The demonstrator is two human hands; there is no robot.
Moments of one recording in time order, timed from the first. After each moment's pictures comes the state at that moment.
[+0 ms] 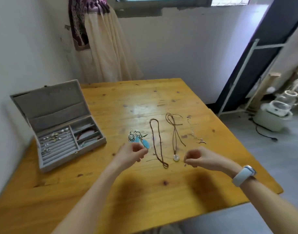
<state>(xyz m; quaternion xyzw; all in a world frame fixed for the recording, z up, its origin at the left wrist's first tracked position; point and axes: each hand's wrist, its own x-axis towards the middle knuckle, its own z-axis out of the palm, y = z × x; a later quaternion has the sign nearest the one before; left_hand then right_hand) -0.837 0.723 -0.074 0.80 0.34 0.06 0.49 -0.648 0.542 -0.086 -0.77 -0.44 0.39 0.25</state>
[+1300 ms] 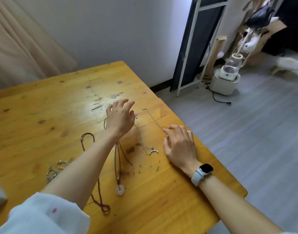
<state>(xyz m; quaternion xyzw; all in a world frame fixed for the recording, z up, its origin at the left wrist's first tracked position) -0.552 0.734 -0.124 0.97 0.18 0.14 0.13 -0.535 0.529 -0.164 -0.91 -0.33 -0.14 0.21</state>
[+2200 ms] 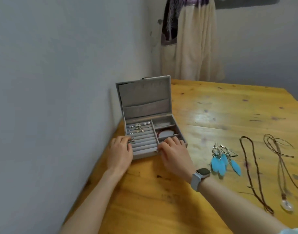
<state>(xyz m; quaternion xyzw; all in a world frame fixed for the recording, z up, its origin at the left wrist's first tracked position) -1.016 0.872 -0.112 0.79 0.56 0.24 0.08 -0.842 0.797 -0.125 -0.67 -0.70 0.00 0.23</state>
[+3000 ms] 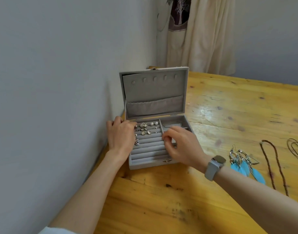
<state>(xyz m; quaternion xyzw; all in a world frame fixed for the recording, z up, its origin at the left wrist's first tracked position) -1.004 0.931 -0.109 0.82 0.54 0.18 -0.05 -0.834 0.846 -0.113 -0.61 -0.73 0.05 0.31</state>
